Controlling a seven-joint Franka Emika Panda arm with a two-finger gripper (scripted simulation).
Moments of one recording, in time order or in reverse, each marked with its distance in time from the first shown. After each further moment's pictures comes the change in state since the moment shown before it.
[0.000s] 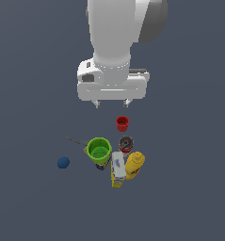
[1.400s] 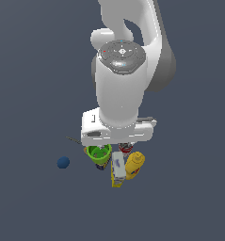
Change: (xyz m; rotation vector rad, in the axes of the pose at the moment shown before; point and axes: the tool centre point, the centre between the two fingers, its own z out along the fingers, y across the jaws) arm 0.119 -0.009 0.065 -0.010 0.027 -0.070
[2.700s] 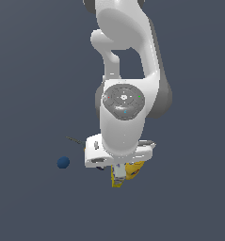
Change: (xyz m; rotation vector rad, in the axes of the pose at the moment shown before) arm 0.044 -0.001 0.055 0.000 0.035 -0.025
